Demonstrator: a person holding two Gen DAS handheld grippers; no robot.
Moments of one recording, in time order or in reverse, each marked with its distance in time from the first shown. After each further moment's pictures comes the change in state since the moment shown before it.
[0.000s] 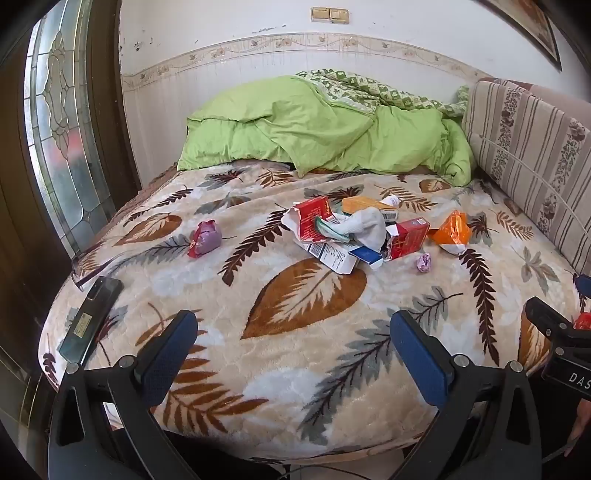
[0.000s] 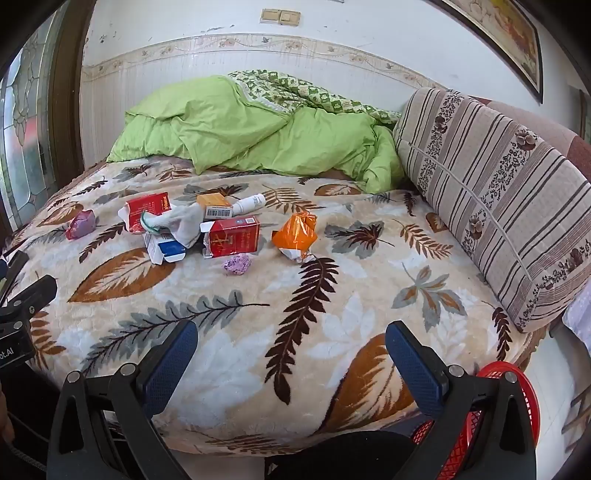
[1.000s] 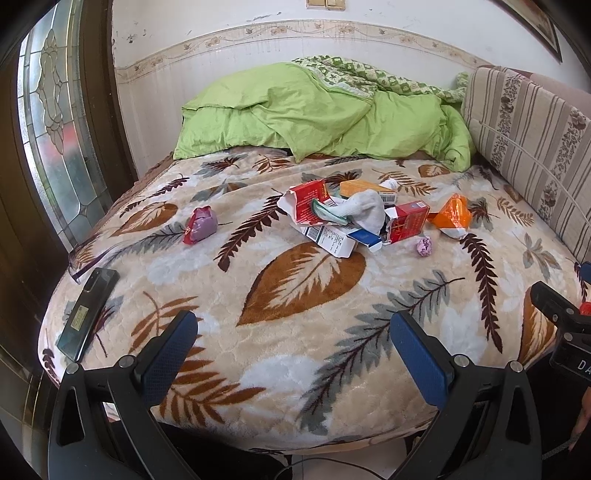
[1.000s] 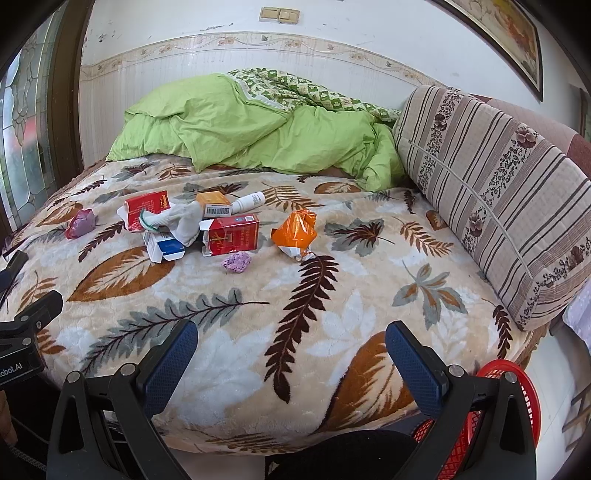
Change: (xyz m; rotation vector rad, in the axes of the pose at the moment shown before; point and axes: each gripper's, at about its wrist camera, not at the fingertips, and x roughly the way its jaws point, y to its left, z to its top) left arm 0.010 0.000 -0.008 0.006 0.063 -0.005; right arm 0.001 -0.001 -0.001 0.003 0.000 0.005
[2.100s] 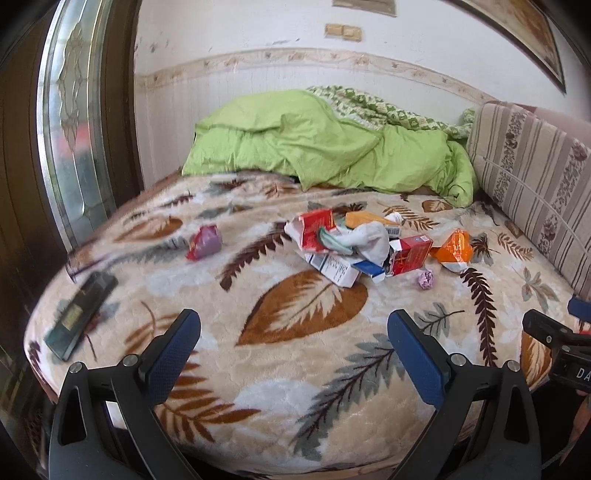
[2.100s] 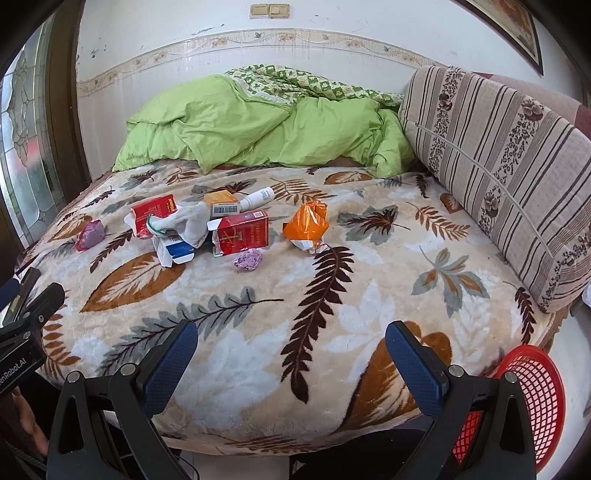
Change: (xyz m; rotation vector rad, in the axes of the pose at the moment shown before) left arm 0.004 0.012 -0.005 -0.093 -0.104 -0.014; right arm 0.014 -0.009 -0.001 0.075 0.029 0.085
